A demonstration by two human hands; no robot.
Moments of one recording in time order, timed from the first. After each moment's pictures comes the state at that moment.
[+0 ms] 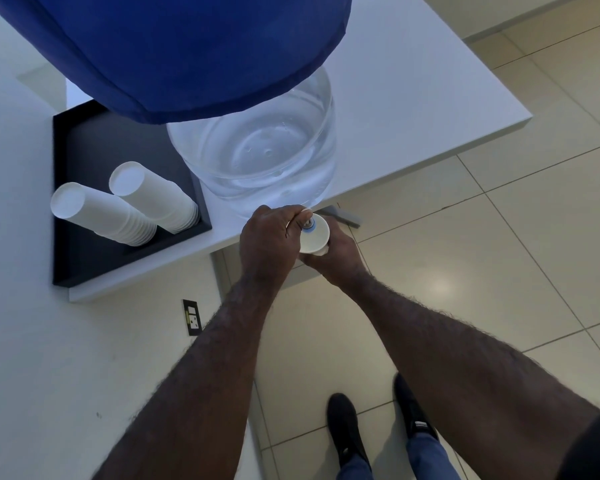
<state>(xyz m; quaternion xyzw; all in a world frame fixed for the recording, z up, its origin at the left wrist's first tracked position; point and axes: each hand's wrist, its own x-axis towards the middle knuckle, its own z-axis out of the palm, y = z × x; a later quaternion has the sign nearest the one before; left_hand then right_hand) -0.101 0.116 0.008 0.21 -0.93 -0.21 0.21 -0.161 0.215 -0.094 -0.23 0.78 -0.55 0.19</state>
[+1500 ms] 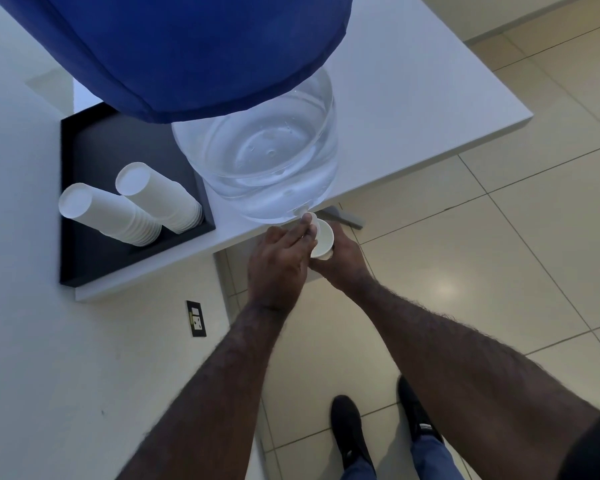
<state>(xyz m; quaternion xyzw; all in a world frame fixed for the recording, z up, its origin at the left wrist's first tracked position) -0.069 0.123 -0.026 0.06 -0.96 -0.08 0.25 -0.154 0.223 -0.100 -0.22 0.77 -0.57 0.19</state>
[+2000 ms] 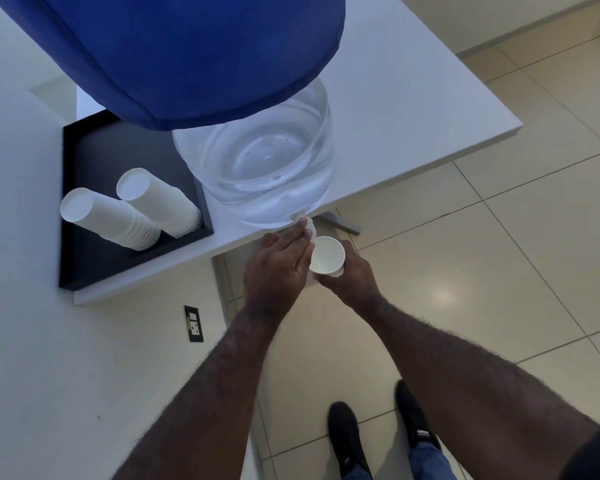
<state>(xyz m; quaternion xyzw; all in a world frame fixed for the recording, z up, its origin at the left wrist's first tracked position) -0.067 0.130 -0.018 0.10 -0.96 -0.14 0.24 -0.148 0.252 -0.115 -0.19 0.80 -0.53 0.20</state>
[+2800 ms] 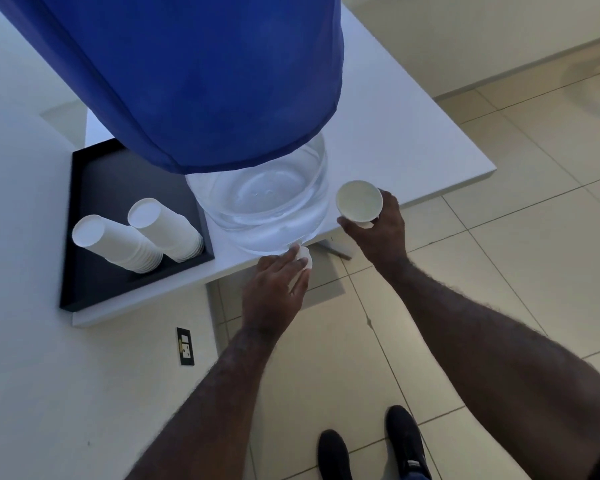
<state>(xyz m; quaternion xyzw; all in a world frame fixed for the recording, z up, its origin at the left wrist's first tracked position) -0.071 0.125 -0.011 0.13 -0.95 -0.17 0.21 -0.245 0.252 -0.027 -0.15 0.81 -0.56 -0.02</state>
